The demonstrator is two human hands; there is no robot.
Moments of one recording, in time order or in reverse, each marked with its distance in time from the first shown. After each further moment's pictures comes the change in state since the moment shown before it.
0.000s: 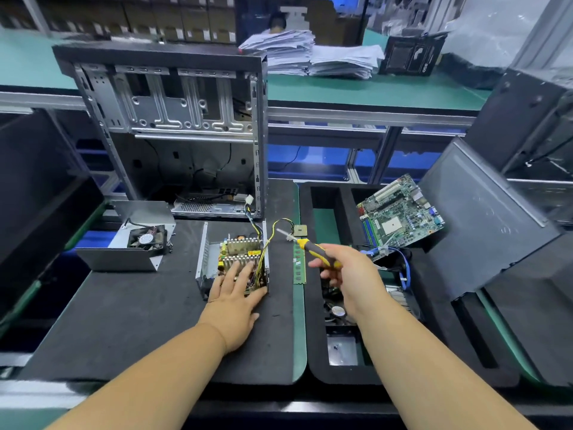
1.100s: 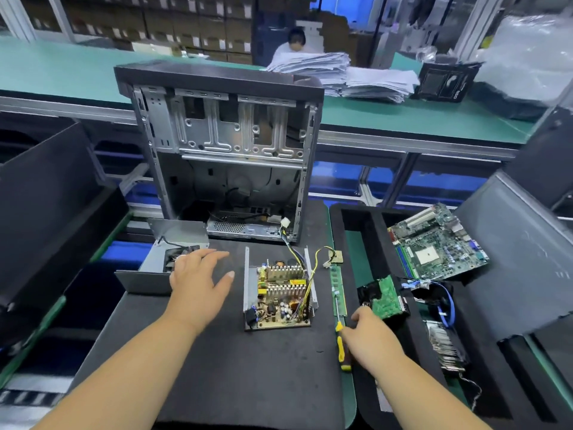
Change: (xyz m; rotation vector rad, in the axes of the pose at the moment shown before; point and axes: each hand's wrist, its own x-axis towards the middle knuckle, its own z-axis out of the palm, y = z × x) left_hand 0.009 -0.135 -0.078 -0.580 0.322 -0.368; right_hand 0.027 0.061 0.043 -1.049 0.151 -0.068
